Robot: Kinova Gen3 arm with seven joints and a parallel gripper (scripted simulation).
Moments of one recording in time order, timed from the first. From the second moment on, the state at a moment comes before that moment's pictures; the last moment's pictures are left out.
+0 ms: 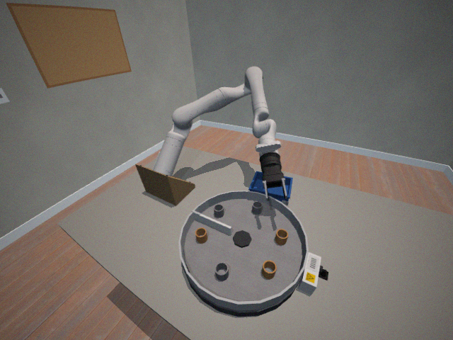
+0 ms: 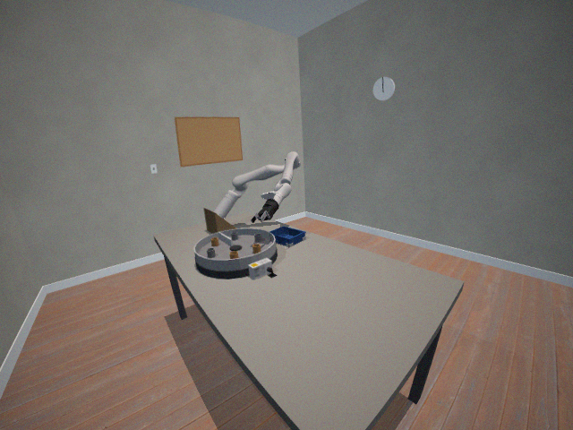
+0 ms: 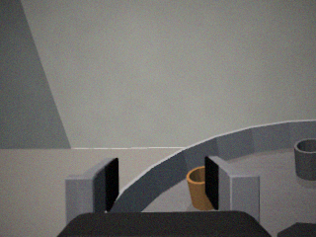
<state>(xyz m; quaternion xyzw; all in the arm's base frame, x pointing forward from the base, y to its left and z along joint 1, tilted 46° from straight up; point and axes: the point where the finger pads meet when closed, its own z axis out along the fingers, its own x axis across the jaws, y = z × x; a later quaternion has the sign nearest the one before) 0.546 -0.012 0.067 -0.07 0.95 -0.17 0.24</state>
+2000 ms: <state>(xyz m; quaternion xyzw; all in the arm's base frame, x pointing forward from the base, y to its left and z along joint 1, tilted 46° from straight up) 0.500 -0.084 0.192 -0.08 0.96 -0.17 0.23</state>
